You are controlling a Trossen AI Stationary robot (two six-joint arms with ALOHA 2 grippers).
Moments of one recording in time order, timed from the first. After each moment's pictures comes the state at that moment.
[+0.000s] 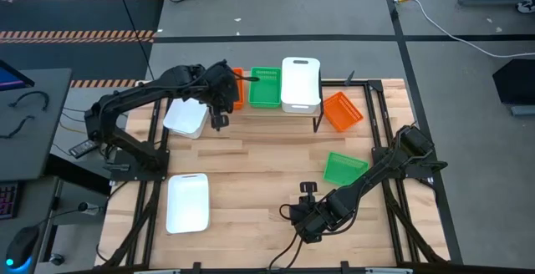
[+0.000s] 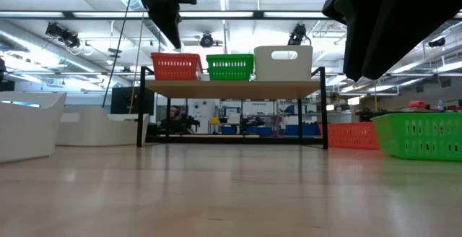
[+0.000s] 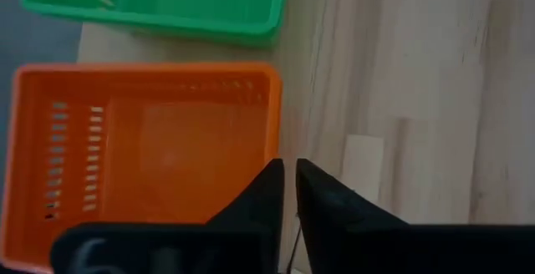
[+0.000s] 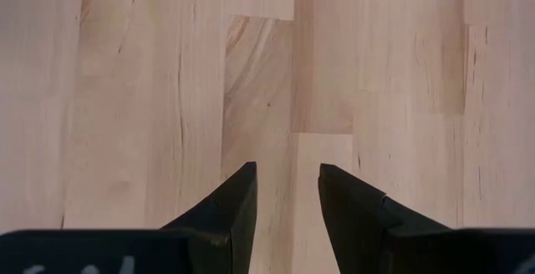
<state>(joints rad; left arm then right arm) 0.40 1.49 1.50 -1.09 -0.09 0.35 0.61 1.88 1.38 -0.79 0.34 0.52</state>
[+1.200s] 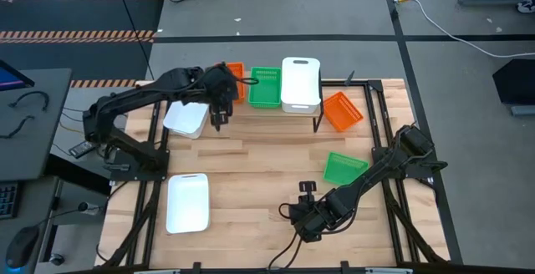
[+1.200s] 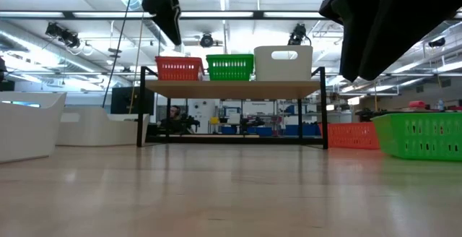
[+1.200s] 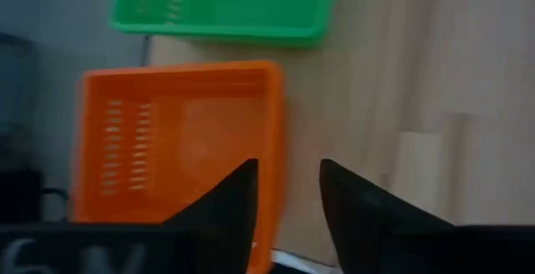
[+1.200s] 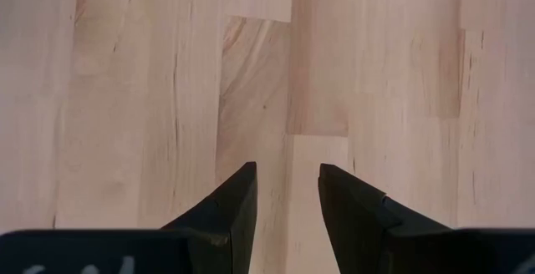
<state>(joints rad) 0.36 1.47 1.50 -1.06 -0.29 0.40 0.61 1.88 1.38 -0.79 0.34 0.50</state>
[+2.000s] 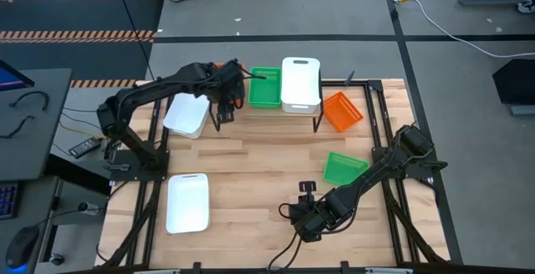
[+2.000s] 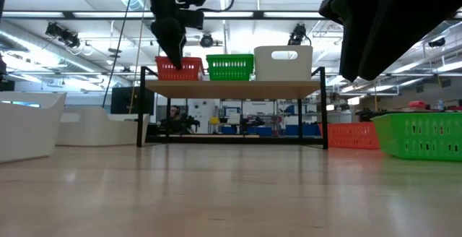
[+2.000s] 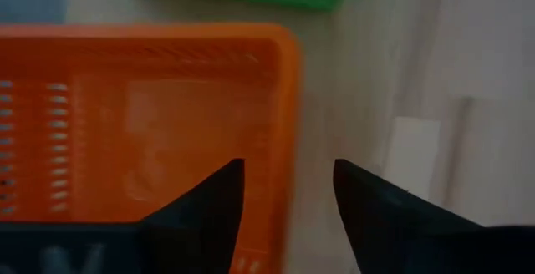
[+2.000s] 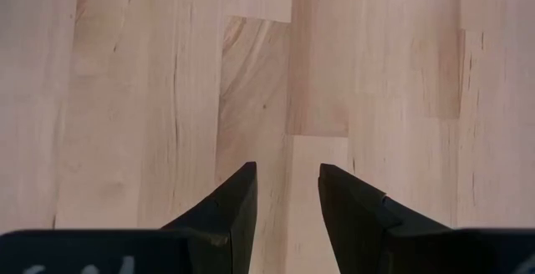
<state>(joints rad) 0.46 1.62 1.50 -1.07 -0.13 0.40 0.61 1.88 1.38 -0.79 0.34 0.49</state>
